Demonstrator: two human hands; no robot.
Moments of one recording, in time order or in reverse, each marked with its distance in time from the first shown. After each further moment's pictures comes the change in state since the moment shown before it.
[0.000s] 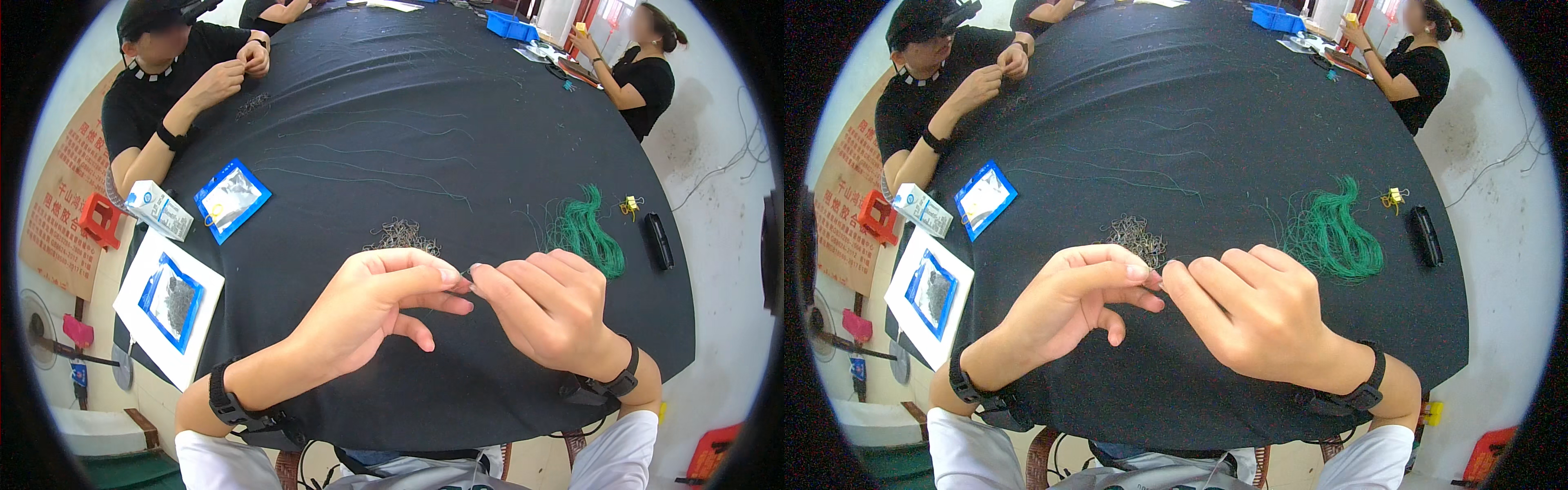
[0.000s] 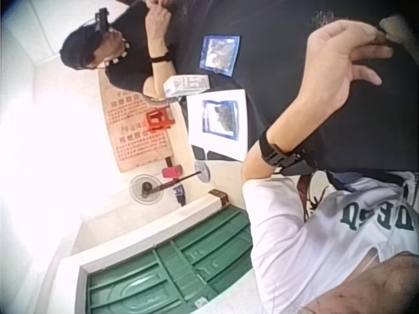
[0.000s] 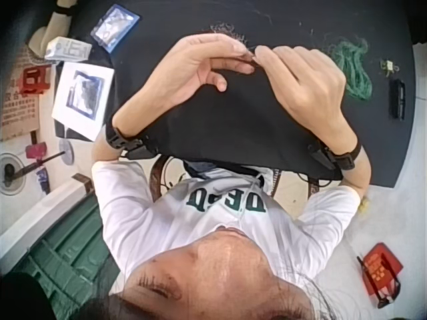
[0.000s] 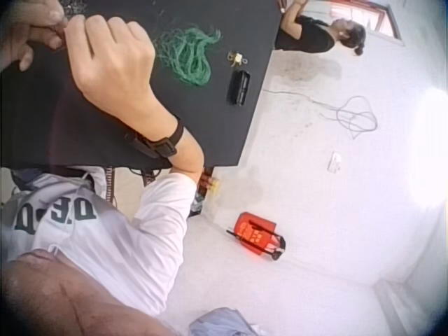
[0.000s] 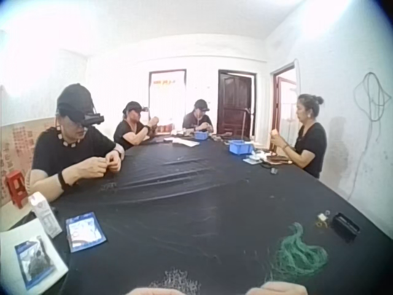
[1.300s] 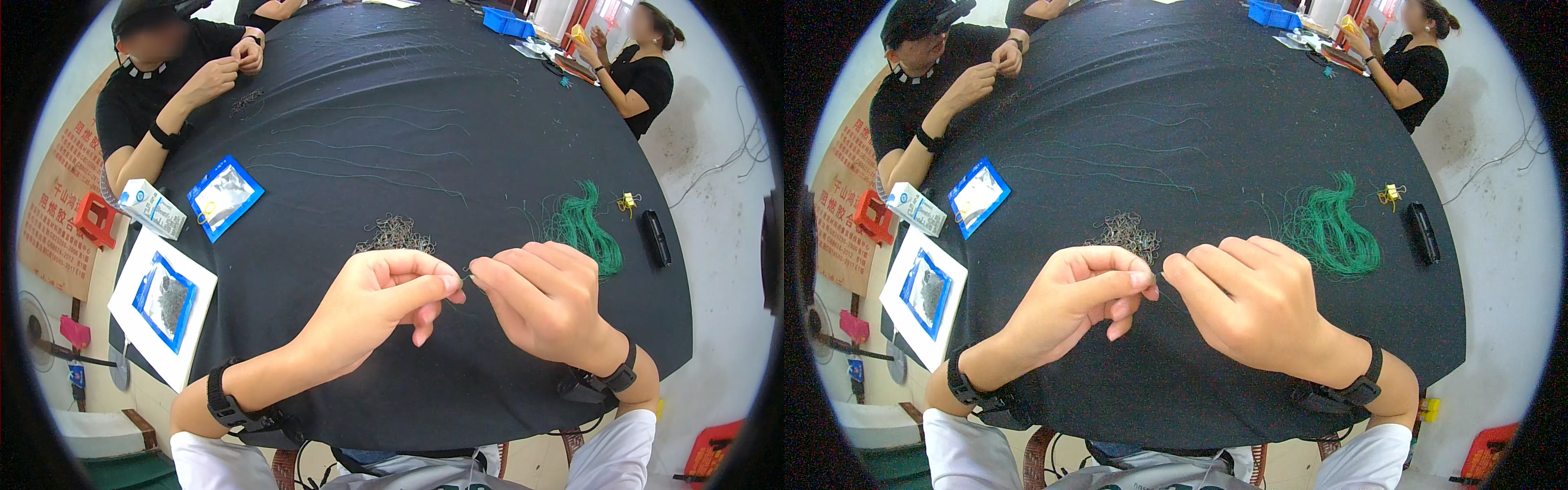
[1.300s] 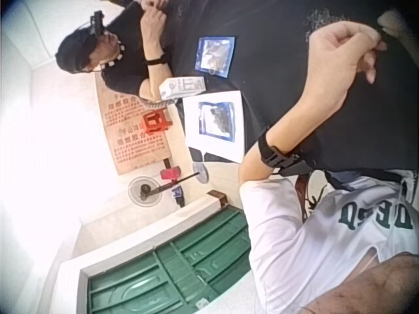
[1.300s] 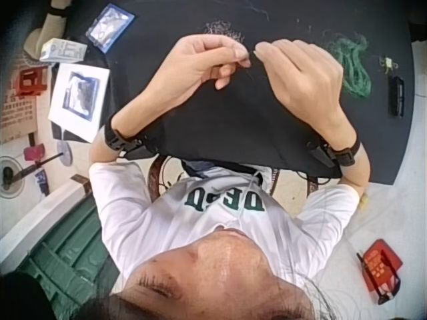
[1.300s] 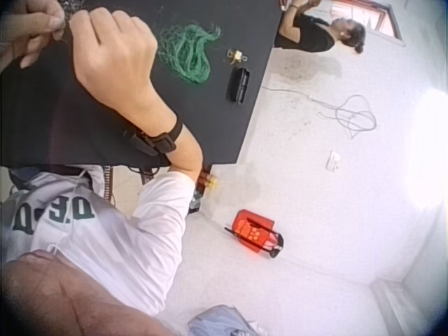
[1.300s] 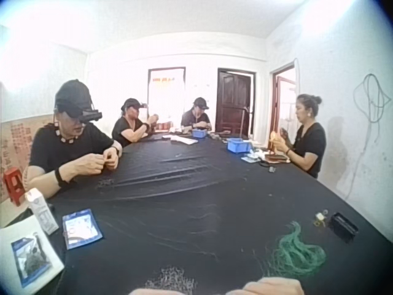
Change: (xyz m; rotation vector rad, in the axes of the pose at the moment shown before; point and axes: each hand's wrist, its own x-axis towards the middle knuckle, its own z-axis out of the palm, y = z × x) left_hand 0.007 -0.012 -0.003 0.102 -0.072 0.102; right_hand -0.004 0.006 0.008 0.092 0.005 0.060
